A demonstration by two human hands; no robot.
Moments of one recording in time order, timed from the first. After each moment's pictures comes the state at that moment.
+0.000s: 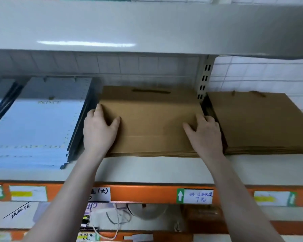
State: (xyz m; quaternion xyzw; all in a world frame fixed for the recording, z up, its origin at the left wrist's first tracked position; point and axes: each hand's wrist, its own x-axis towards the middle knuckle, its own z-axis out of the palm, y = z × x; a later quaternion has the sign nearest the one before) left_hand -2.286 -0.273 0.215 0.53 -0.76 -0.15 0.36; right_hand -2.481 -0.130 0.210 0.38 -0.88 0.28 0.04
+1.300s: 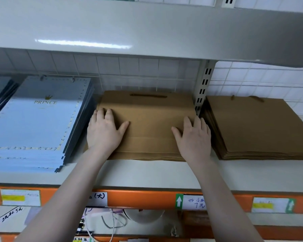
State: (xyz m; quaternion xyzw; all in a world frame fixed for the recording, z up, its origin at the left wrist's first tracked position) left_hand -2.303 -0.287 0.202 0.53 -0.81 -0.05 0.25; right_hand -2.469 -0.149 0.200 0.41 -0.89 0.16 0.10
